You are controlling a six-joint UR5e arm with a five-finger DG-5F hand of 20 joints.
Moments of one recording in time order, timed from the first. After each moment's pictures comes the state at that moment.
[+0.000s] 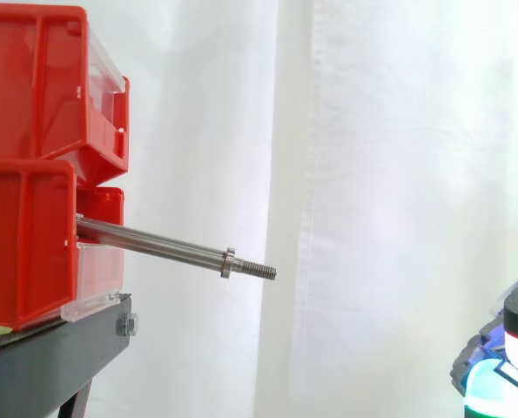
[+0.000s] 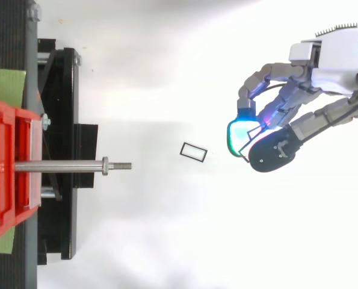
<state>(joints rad) 0.05 -2.17 -1.28 -3.42 -1.48 0.04</state>
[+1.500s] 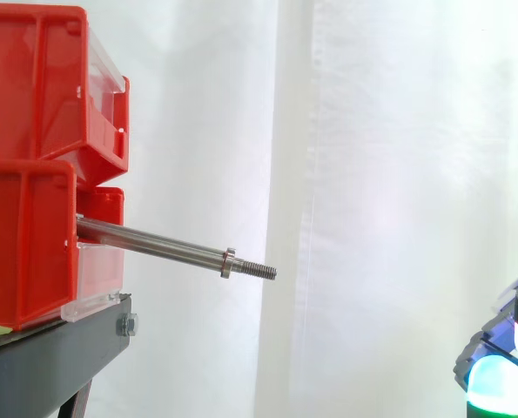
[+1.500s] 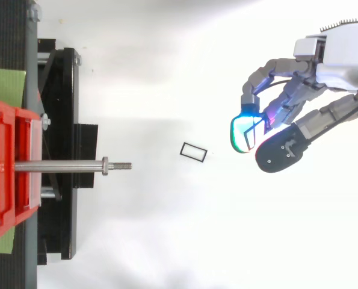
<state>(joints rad) 0.04 -2.16 -1.28 -3.44 -1.48 0.04</state>
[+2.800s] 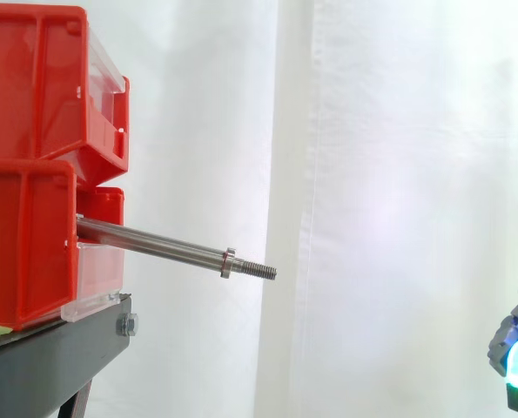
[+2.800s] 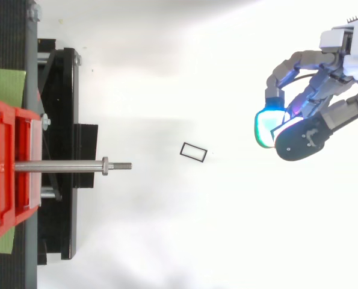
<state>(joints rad) 0.03 -2.12 -1.27 -3.55 -1.48 0.03</state>
